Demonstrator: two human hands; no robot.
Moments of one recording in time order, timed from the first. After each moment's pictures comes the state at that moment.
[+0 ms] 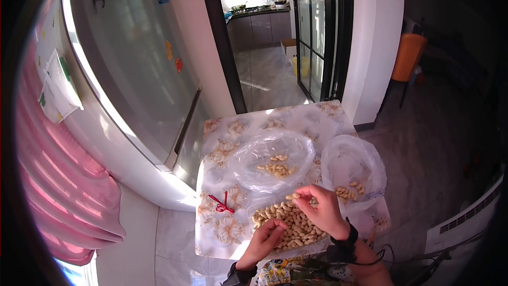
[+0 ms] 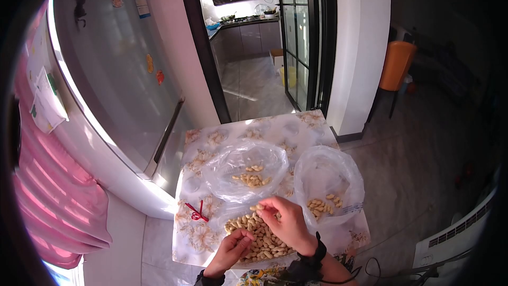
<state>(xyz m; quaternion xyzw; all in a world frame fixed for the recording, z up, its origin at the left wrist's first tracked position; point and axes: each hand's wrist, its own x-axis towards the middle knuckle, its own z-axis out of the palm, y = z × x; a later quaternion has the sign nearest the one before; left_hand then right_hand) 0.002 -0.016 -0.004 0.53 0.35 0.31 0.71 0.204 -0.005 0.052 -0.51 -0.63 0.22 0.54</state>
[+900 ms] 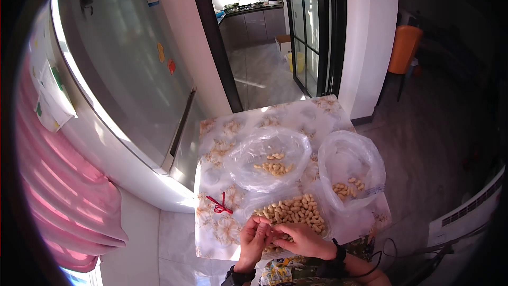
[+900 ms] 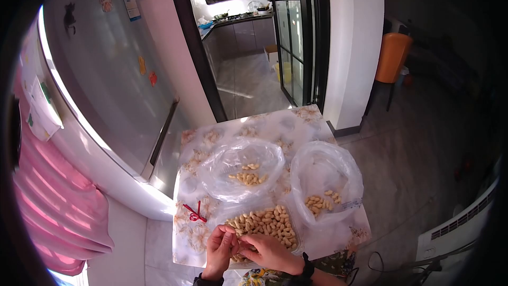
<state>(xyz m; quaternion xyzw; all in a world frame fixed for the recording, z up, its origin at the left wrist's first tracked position) 0.001 -0.018 -0.003 0.45 0.34 0.48 0.67 0.171 -0.049 -0.003 -0.46 -0.73 0.37 0.36</state>
